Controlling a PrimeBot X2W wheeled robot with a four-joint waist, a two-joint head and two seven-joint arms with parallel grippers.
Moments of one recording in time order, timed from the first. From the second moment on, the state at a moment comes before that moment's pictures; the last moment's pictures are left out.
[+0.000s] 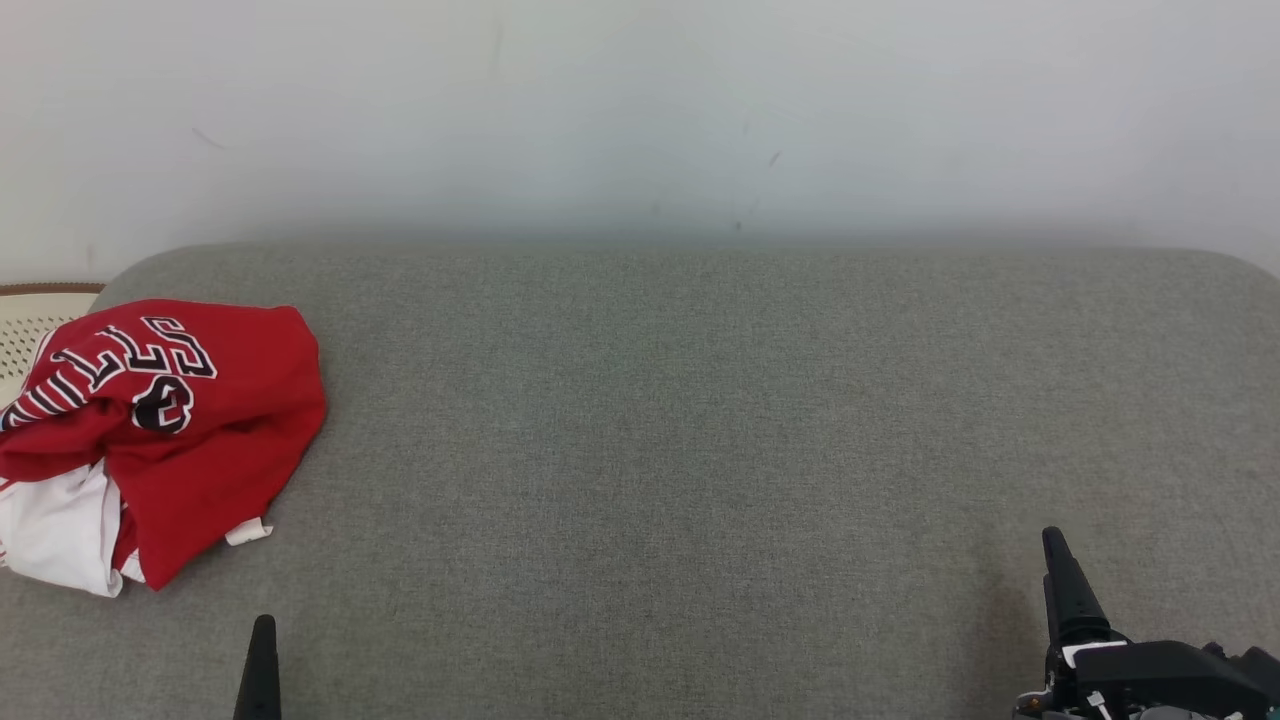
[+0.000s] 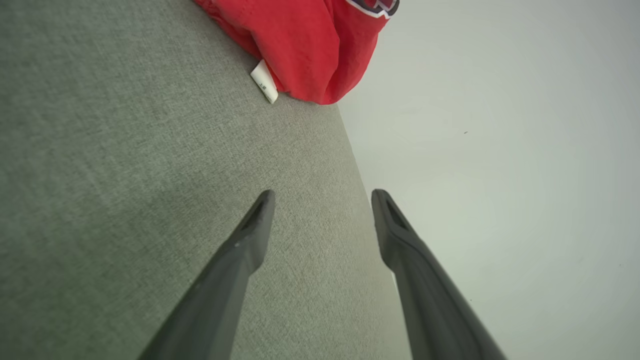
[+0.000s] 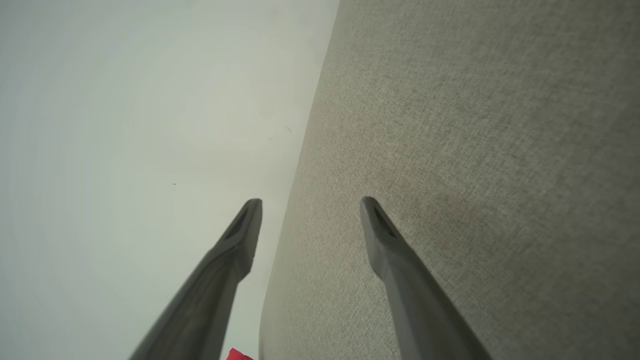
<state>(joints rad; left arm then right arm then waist) -0.11 0.03 0.13 0.28 -1.23 -0.13 0.01 -0.14 -0.09 0.01 0.31 1.32 0.13 0.02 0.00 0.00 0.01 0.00</state>
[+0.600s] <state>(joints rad) -0.11 0.04 0.11 0.24 -0.86 -0.09 -0.06 -0.16 -0.12 0.12 0.31 1.04 0.13 -0.05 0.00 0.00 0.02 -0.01</state>
